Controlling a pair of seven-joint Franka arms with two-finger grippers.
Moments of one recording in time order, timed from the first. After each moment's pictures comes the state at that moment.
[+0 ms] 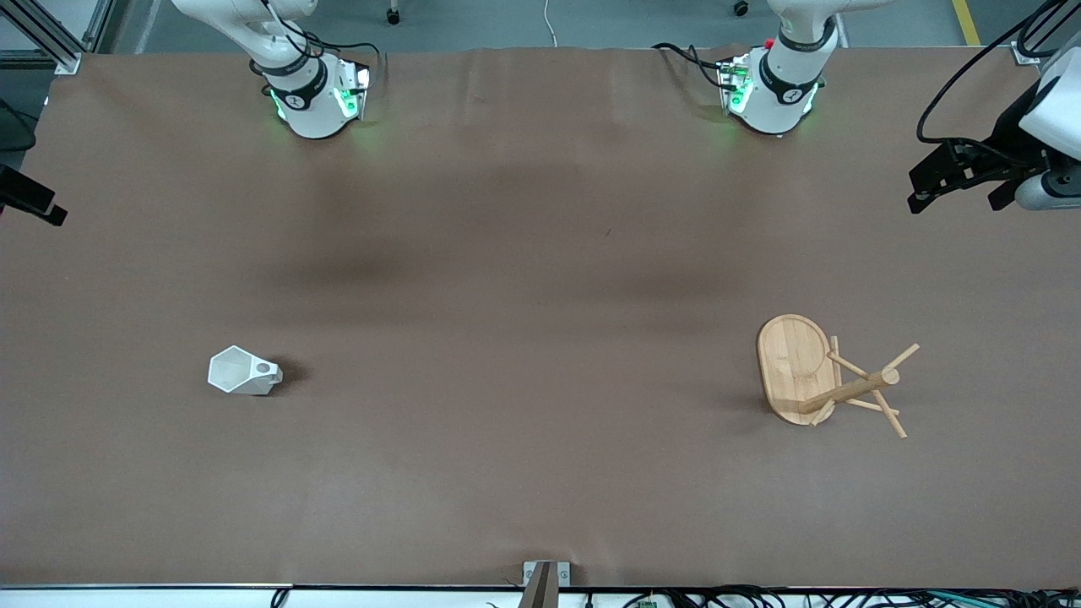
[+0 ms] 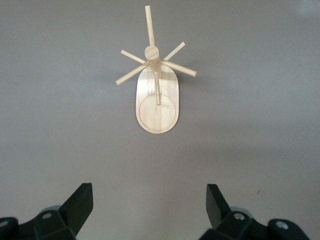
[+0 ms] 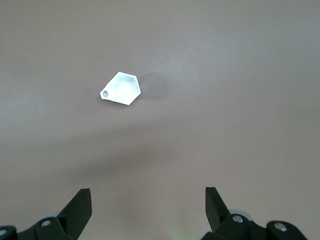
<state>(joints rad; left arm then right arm) 0.12 -0.06 -0.22 -1.56 0.00 1.56 -0.13 0.00 -0.04 -0.16 -1.58 -0.03 1.53 0.02</state>
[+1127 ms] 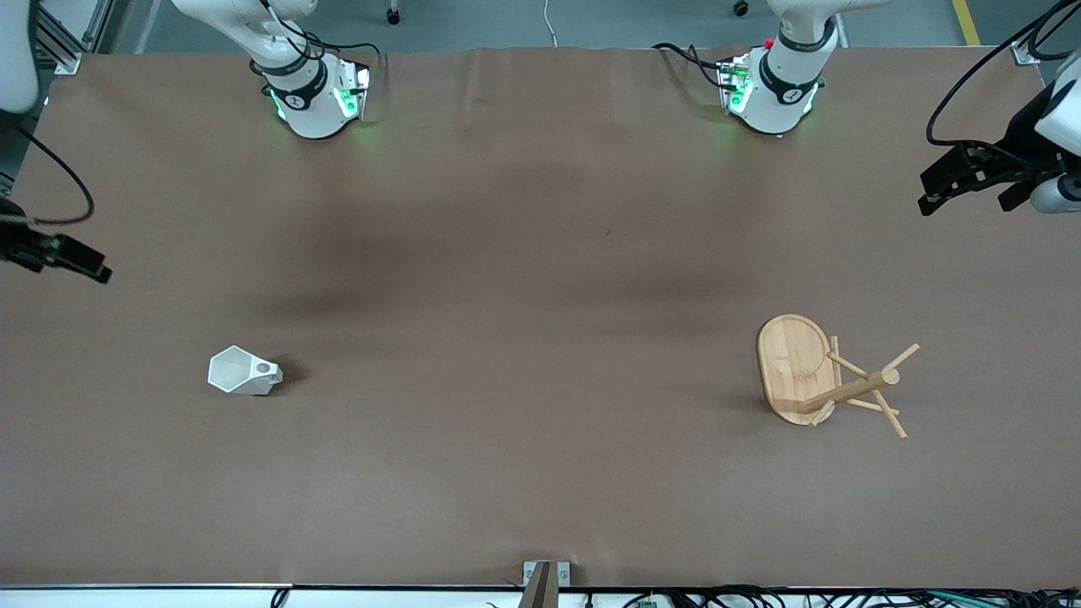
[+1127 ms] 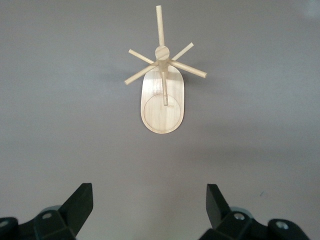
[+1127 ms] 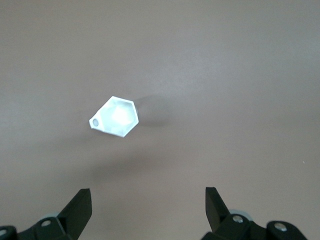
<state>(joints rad) 0.15 -0.05 -0.22 -1.56 0.00 1.56 -0.12 0.00 0.08 -0.16 -1.75 -0.03 1.87 0.02</state>
